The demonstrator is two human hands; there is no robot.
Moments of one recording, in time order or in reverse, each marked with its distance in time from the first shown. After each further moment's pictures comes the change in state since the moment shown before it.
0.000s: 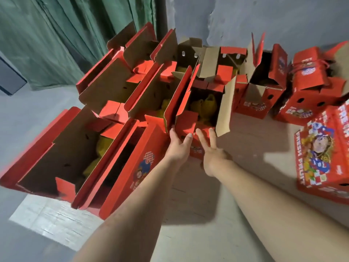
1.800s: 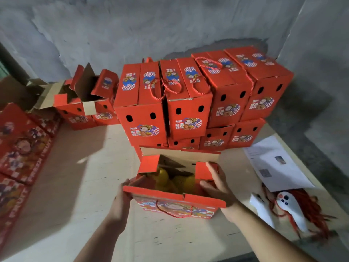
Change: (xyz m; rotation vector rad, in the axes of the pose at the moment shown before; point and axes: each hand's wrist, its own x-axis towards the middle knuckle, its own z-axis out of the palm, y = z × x) left_hand -0.301 -0.008 0.353 -0.028 -0.484 0.119; right_hand -0.333 0.558 0.070 1.221 0.425 0.050
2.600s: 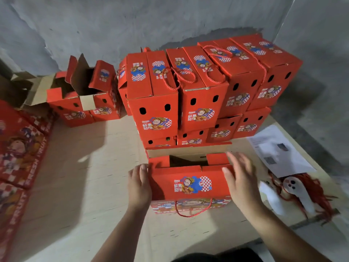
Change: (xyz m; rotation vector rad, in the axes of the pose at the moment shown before) left_hand 0.027 -0.003 -0.003 0.258 0.313 0.182; right_hand -0.009 0.018 0.020 -0.667 0.572 -0.342
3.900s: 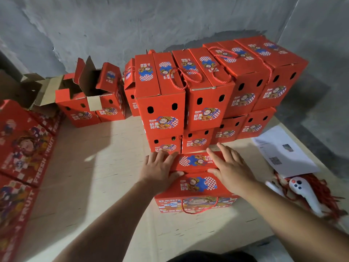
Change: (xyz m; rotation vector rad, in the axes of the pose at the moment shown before) left_hand 0.043 0.018 0.008 1.144 -0.411 0.571; right_hand 0.044 -0.027 0.008 -0.531 -0.563 -0.202
